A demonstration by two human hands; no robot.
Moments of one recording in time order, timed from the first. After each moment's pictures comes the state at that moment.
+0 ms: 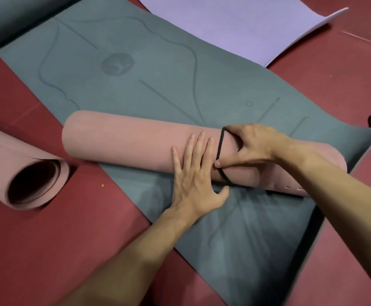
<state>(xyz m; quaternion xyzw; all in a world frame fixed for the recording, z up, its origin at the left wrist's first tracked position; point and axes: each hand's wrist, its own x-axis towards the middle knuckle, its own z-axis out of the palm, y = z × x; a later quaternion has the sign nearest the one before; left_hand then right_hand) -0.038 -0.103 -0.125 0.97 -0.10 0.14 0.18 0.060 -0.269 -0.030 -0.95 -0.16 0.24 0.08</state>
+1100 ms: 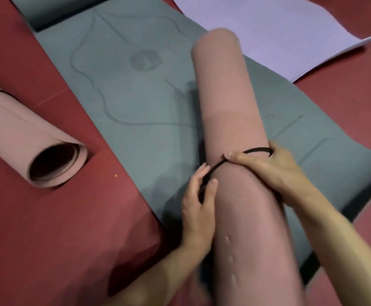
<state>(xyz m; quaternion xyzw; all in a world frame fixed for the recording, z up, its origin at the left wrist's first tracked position) -0.091 -0.111 -0.115 0.70 0.19 0.10 0.68 0.009 -0.247 -0.021 -0.86 0.13 0.19 0.45</state>
